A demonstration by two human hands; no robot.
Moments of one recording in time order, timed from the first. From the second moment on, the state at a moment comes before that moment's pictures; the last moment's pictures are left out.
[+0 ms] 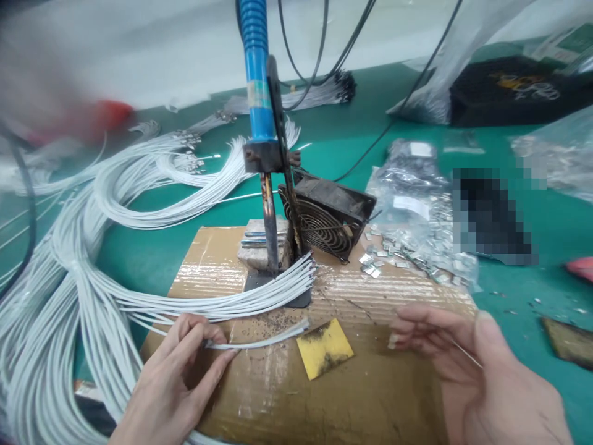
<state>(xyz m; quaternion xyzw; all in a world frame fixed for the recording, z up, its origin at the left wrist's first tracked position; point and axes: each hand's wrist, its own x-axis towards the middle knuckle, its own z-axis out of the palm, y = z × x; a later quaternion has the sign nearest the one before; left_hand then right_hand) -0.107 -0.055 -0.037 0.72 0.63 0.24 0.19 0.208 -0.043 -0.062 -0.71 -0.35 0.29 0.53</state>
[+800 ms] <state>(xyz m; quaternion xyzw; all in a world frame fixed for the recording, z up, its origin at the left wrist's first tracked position) -0.063 -0.022 -0.012 0.77 0.47 0.19 0.39 0.214 0.019 -0.043 -0.76 -0.52 0.22 0.33</state>
